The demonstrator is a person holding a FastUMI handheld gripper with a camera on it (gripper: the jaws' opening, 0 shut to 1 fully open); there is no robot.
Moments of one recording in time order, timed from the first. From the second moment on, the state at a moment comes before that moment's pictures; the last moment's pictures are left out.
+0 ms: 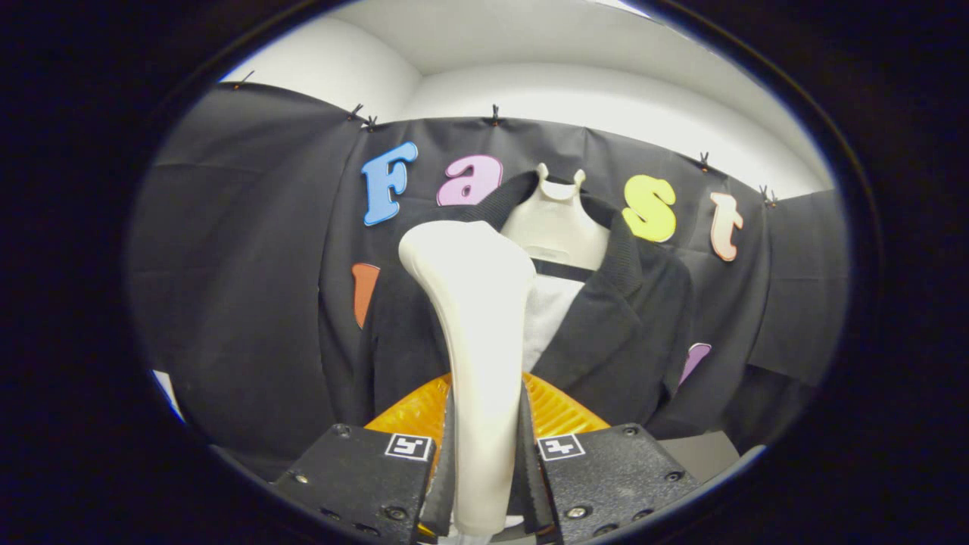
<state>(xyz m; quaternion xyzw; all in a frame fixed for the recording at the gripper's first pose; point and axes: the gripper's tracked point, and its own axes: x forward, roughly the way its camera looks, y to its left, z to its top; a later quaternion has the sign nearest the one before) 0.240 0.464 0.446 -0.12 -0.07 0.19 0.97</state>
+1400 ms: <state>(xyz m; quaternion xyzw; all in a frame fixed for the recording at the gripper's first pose) 0.268 0.493 0.348 -0.17 -0.02 0.15 0.97</state>
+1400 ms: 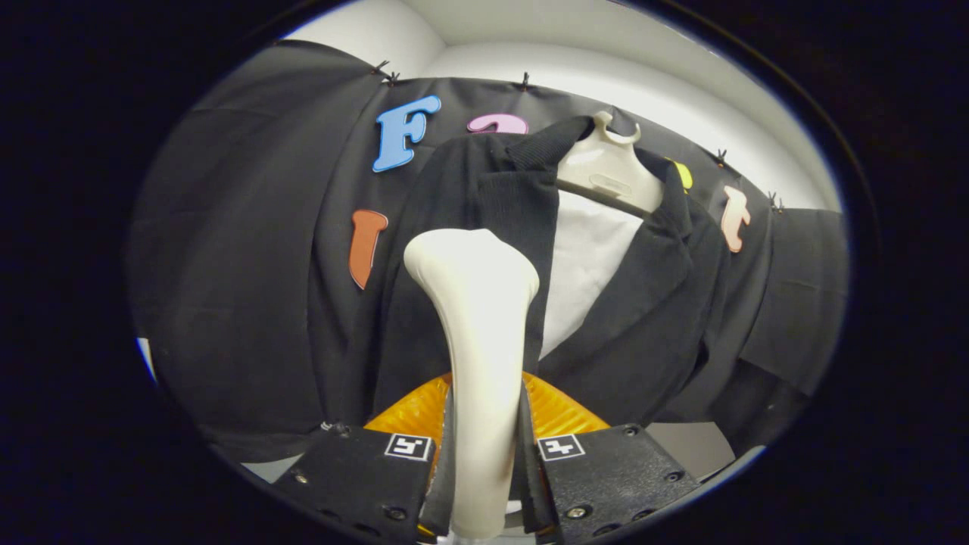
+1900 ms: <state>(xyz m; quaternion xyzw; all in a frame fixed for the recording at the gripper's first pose) 0.267 0.489 0.289 -0.18 0.02 0.16 0.97</state>
